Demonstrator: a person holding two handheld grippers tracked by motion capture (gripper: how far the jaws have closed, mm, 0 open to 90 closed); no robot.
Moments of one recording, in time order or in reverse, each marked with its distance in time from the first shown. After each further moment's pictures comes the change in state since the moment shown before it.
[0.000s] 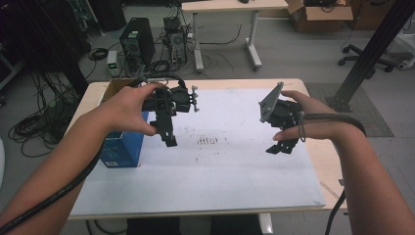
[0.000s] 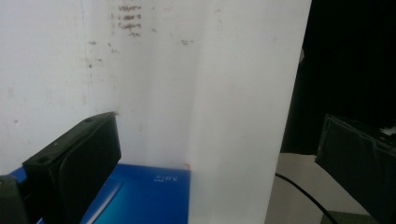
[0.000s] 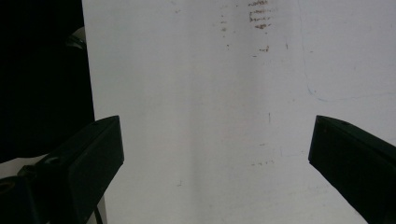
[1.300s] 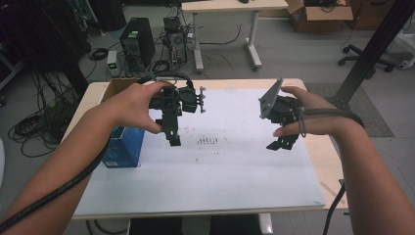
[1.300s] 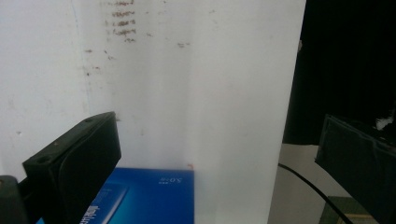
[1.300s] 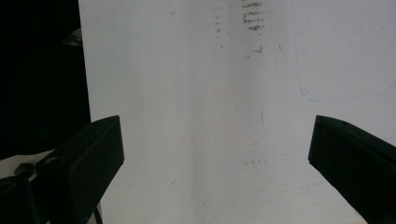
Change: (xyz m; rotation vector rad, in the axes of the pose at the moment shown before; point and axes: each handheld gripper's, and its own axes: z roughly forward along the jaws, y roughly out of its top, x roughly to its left) left arm 0.002 0.016 0.002 0.043 -0.013 0.041; right arm -0.006 0.002 -0.006 0.004 -0.005 -0.007
